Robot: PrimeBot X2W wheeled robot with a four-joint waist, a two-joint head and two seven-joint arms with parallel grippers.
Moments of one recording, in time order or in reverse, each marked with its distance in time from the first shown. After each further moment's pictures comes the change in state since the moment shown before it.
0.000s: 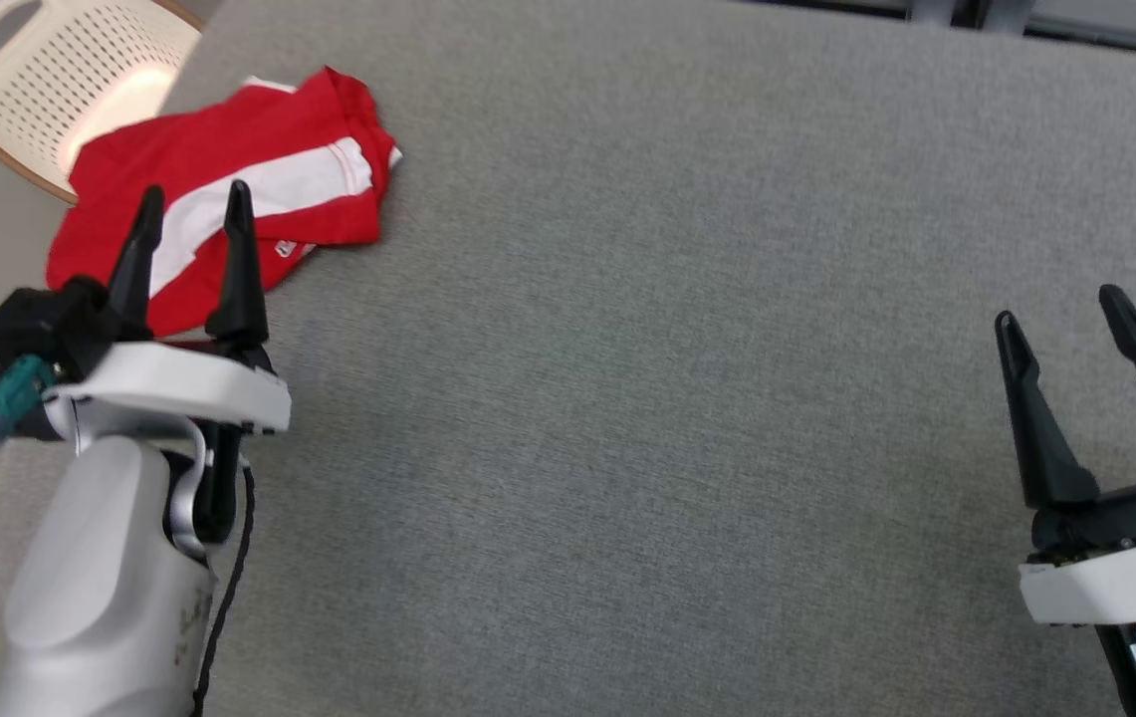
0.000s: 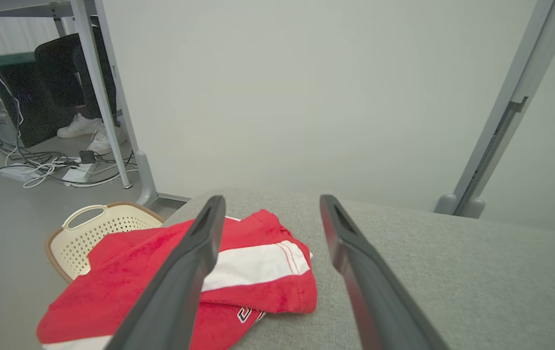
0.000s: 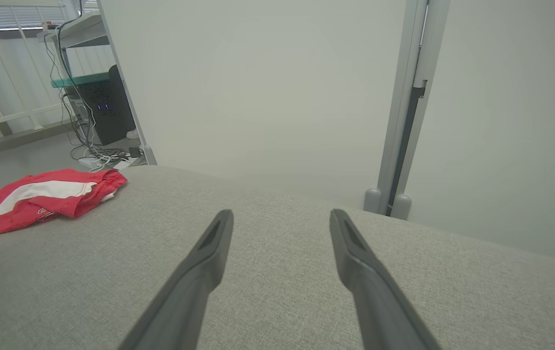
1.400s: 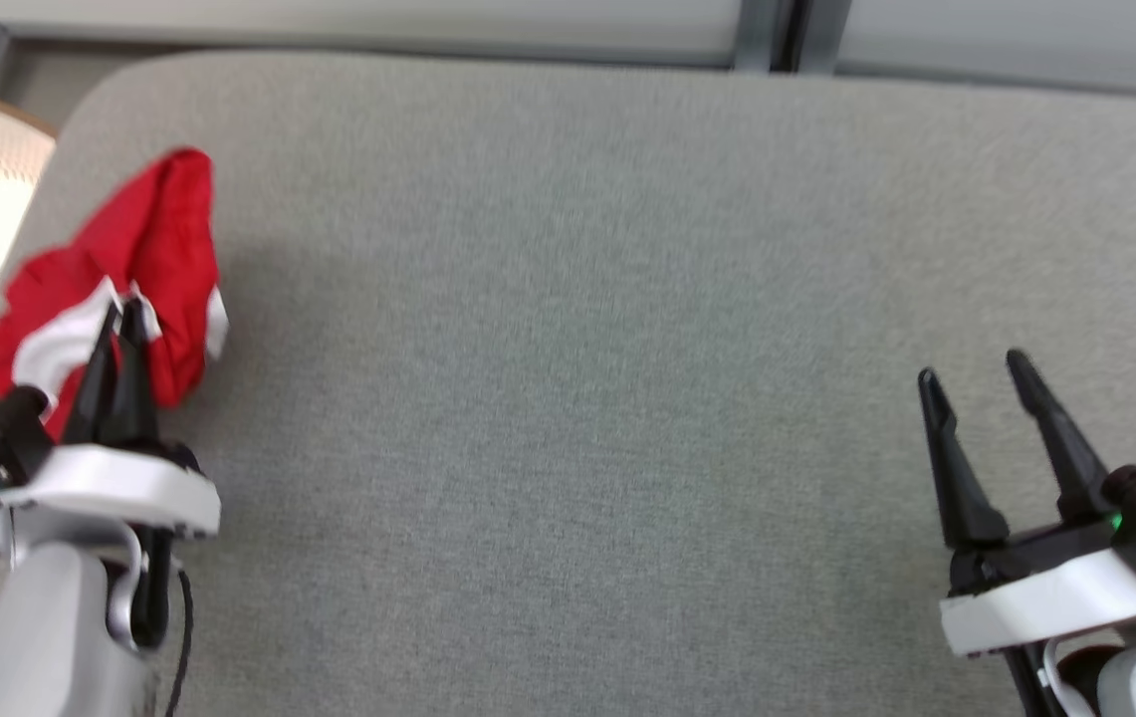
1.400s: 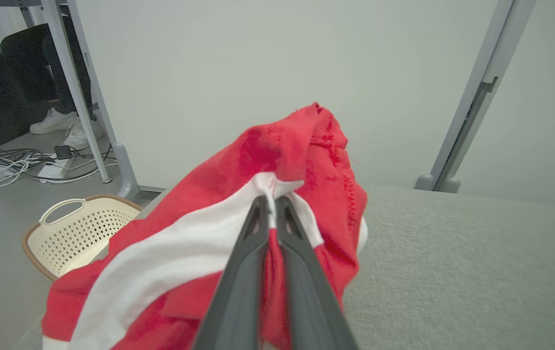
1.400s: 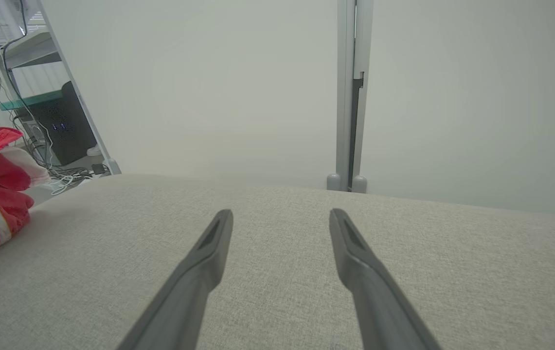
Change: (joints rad) left arm 0.089 0.016 0.183 0.095 0.114 -0.085 -0.001; right arm -0.019 0.049 0.071 0.214 0.045 0.000 -0.137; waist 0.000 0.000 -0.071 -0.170
